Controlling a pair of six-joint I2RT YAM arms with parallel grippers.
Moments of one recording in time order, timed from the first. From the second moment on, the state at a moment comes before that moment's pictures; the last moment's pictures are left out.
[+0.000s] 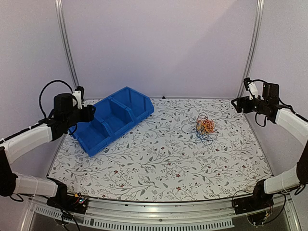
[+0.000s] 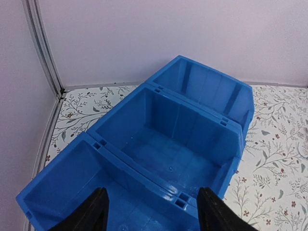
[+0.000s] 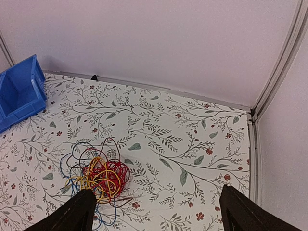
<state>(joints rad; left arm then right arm) -0.24 1.16 0.74 0.02 -0.12 -0.11 -0.07 1.28 0.96 -0.13 -0.33 -0.16</state>
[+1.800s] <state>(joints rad) -1.02 1.76 1.11 -0.02 -0.09 -0.56 0.41 2.06 1.56 -0.60 -0.37 -0.47</state>
